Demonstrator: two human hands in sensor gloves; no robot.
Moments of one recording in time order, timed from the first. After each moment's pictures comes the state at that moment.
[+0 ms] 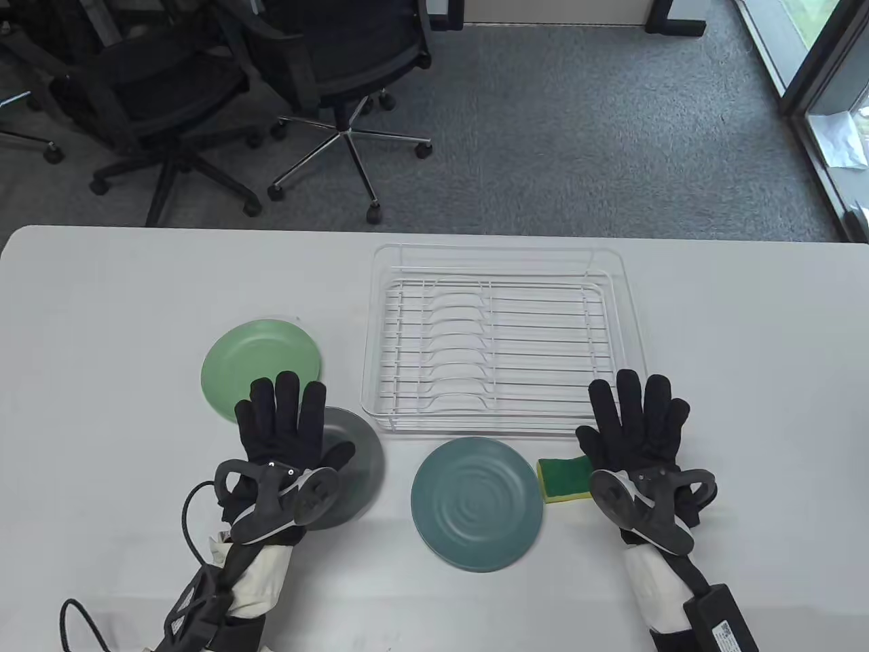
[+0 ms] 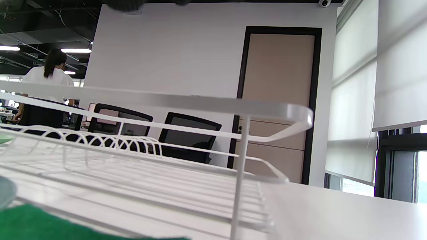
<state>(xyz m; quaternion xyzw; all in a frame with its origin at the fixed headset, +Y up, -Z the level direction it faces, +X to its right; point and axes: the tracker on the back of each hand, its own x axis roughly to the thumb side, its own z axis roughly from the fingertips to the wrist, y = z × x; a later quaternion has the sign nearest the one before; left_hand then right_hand) -0.199 -0.719 -0.244 0.10 -0.16 -0.05 0.98 0.217 -0.713 -0.233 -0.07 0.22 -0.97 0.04</state>
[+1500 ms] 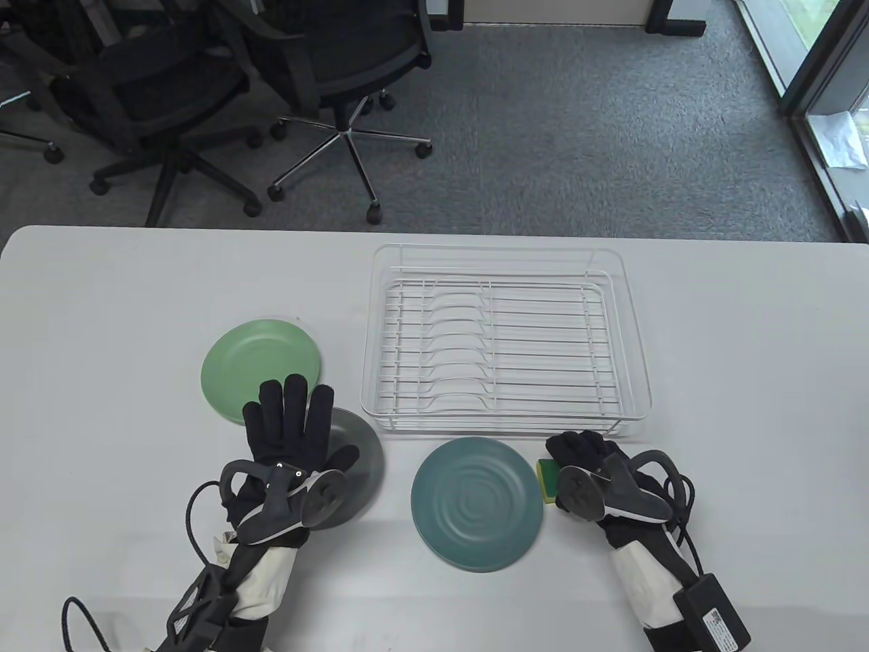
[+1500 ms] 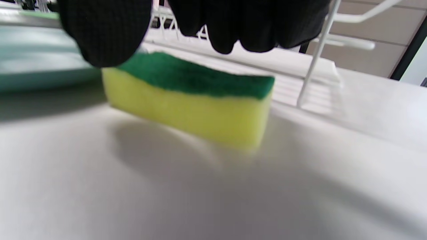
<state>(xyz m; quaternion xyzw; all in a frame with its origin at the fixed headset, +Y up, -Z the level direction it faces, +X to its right) -0.192 -0.722 -0.243 0.09 -0.17 -0.06 0.98 0.192 -0.752 -0.247 -0.21 -0.09 -0.97 0.09</state>
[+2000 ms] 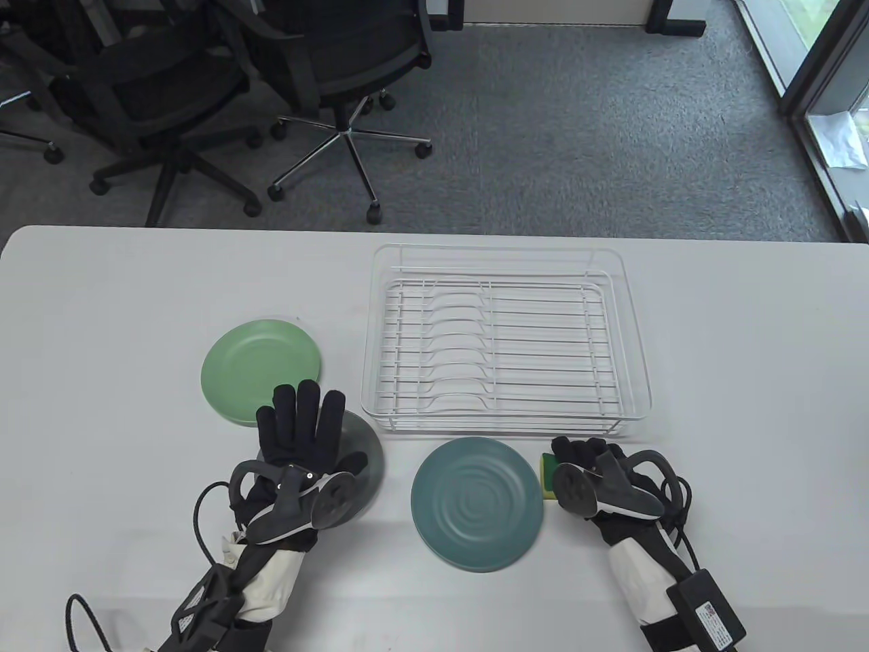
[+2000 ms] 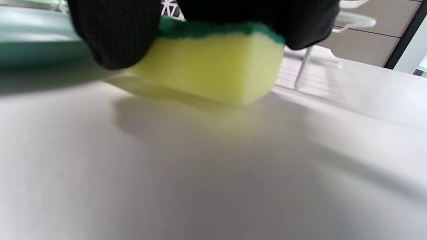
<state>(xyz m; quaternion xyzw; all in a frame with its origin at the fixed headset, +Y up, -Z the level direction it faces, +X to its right) -0.174 -0.723 -0.238 0.05 -0.20 -0.07 0.98 0.193 -0.755 -0.250 -0.20 -0.08 -0.97 0.08</state>
